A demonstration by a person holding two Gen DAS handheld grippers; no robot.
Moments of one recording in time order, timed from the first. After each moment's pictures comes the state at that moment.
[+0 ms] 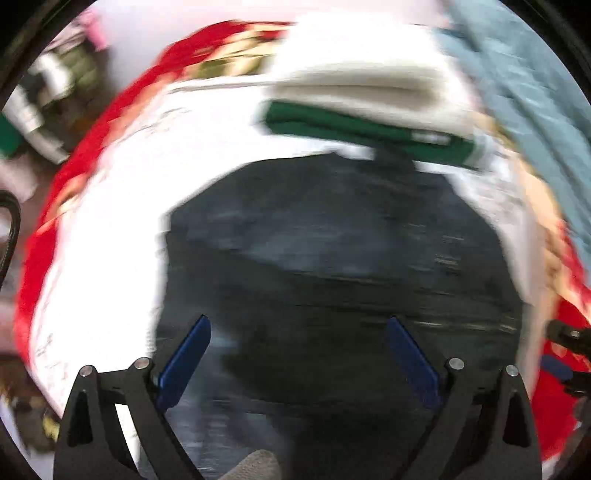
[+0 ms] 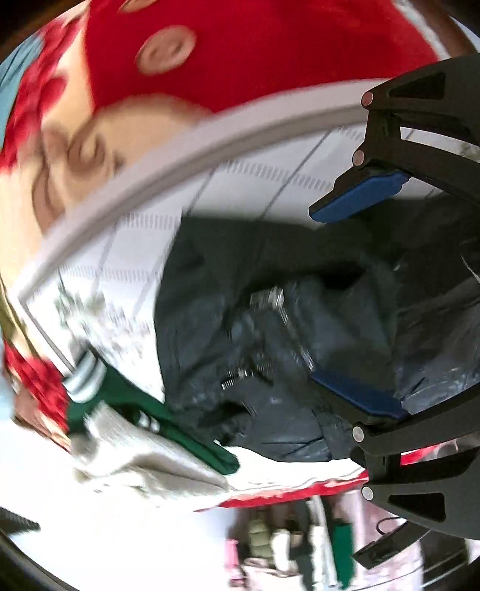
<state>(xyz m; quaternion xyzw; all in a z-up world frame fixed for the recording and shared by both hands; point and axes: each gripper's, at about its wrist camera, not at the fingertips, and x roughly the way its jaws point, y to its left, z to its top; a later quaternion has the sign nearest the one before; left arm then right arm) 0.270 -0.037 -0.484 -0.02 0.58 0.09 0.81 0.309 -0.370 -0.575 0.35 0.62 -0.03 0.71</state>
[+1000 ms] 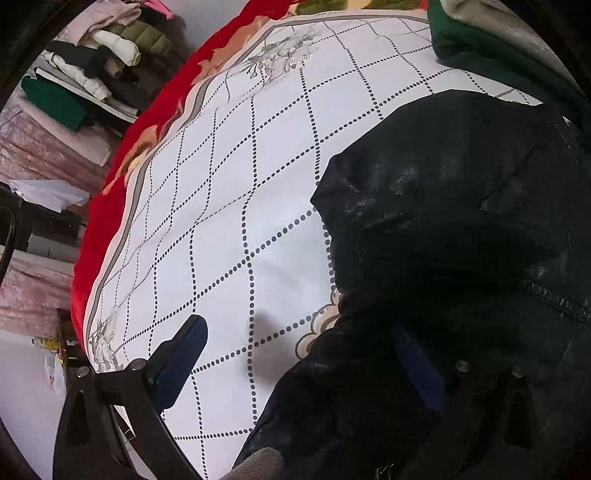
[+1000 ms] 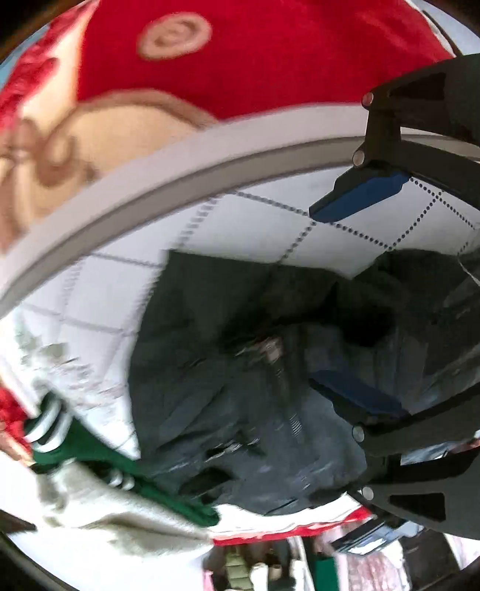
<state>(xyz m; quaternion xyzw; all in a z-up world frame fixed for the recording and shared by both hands) 0.300 0.060 -0.581 0.05 0.61 0.25 0.75 0.311 -0.385 -0.644 0.31 0.68 -0.04 0.67</state>
